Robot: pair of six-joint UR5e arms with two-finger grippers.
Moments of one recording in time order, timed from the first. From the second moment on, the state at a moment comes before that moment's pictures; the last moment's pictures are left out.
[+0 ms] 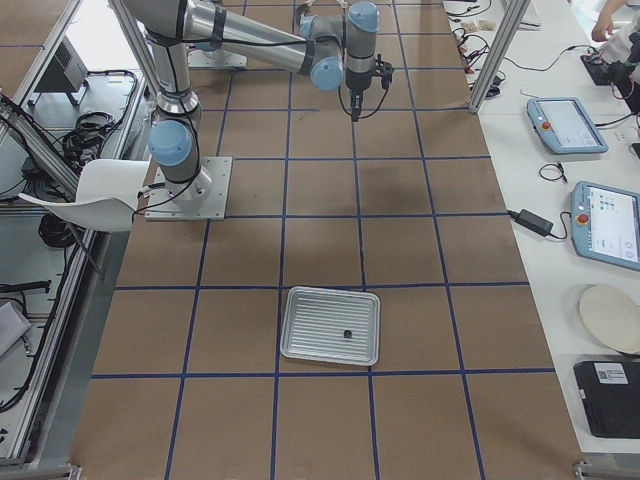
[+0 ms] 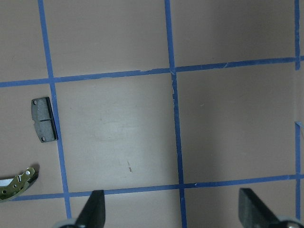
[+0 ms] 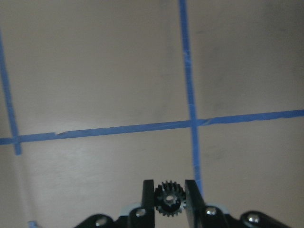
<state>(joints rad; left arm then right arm) -1.50 -1.42 -1.80 -1.47 1.58 0.14 1.70 -1.36 1.77 -2.00 -1.58 0.21</state>
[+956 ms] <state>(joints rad) -1.49 -1.44 -1.80 -1.45 1.57 0.16 2.05 -1.13 1.77 -2.23 -1.49 0.46</state>
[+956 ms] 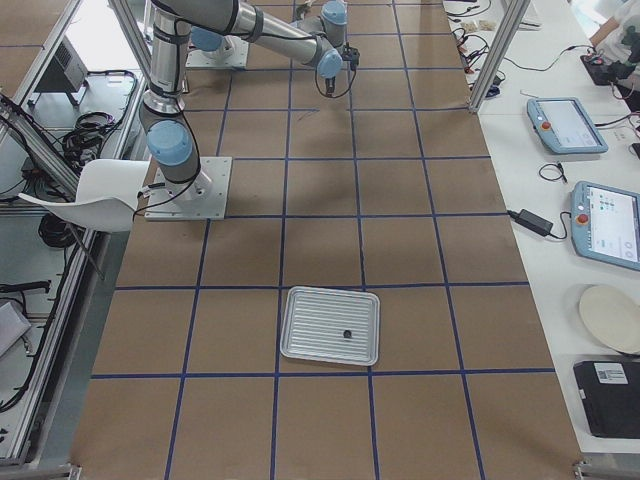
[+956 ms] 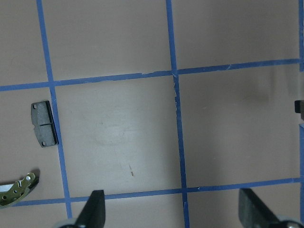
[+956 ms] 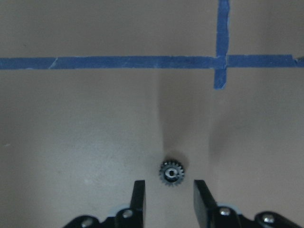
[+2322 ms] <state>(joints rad) -1.64 -1.62 -1.92 -1.17 1.53 0.10 1.22 -1.25 1.71 -2.10 -1.59 -0.43</state>
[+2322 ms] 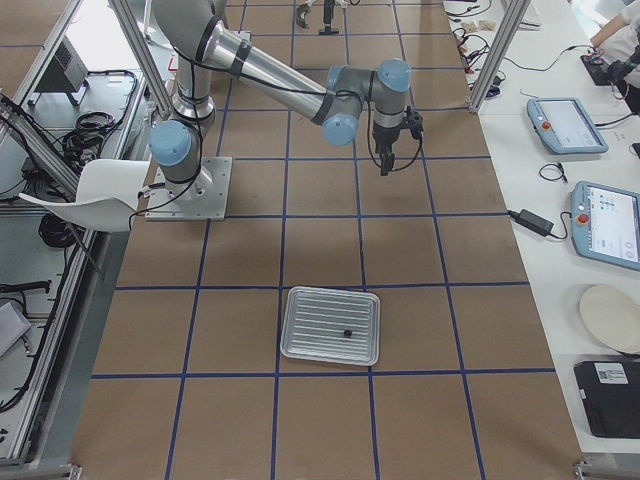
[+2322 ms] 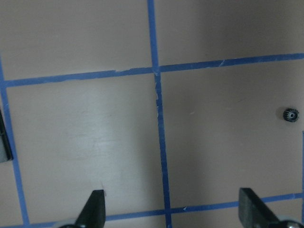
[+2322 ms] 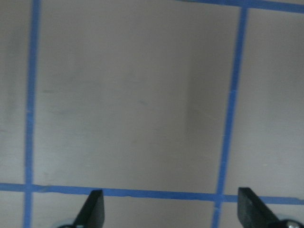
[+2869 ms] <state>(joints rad) -1.82 -1.82 -1.93 -0.98 1.54 0.01 0.78 -1.20 1.69 -2.15 -1.58 -0.92</state>
